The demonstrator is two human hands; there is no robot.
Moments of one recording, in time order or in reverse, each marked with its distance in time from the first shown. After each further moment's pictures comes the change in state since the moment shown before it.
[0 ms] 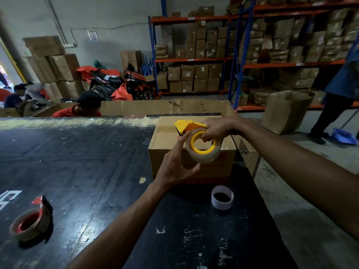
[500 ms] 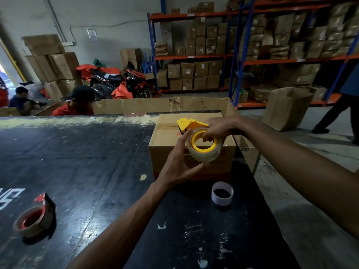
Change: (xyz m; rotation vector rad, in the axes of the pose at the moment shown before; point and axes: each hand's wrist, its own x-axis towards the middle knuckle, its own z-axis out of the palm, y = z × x) left_hand -0.003 0.011 0.005 -0.114 -0.010 -0.027; right_hand -0.007 0.008 0.005 0.064 -0.019 -0.018
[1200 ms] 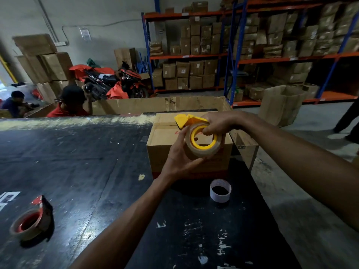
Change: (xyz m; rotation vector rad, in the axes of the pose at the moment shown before) left_hand 0.012 0.005 0.002 -0.054 0.037 -0.029; right_hand -0.024 -0.015 -0.006 -0.075 0.051 -0.008
